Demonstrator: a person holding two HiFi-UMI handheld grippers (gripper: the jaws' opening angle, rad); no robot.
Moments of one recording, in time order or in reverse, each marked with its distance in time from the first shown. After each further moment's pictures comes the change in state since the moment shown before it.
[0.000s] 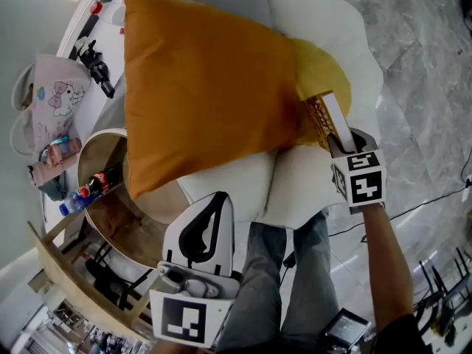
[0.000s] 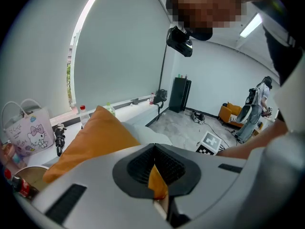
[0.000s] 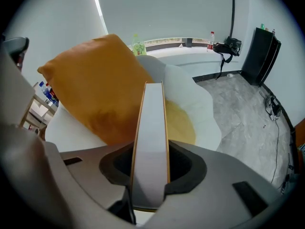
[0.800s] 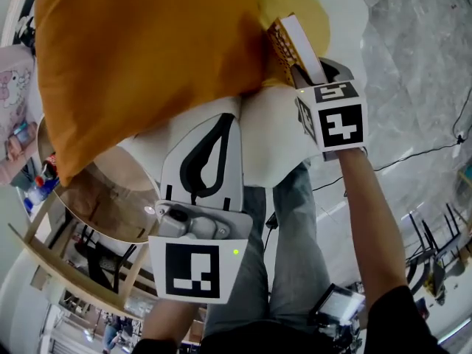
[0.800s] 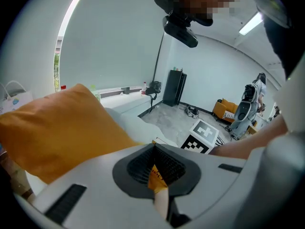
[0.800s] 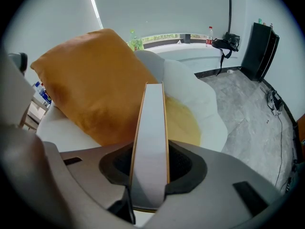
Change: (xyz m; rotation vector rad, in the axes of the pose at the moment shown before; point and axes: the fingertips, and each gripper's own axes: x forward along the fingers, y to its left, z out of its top) left arm 0.087 -0.056 -0.074 -0.026 0.071 -0.067; right arm 0.044 0.005 -0.016 0.039 0.003 0.015
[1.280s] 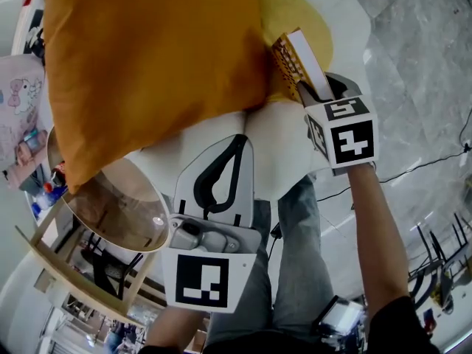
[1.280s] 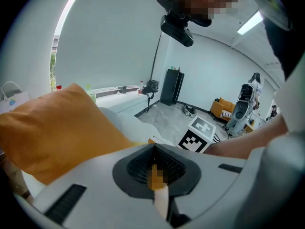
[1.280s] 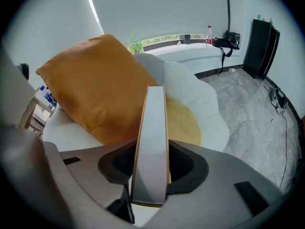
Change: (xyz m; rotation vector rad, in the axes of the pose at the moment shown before) left arm 0.004 -0.007 -0.002 0.018 0.013 -0.029; right arm -0.001 -0.001 0.005 0.003 -0.014 0.045
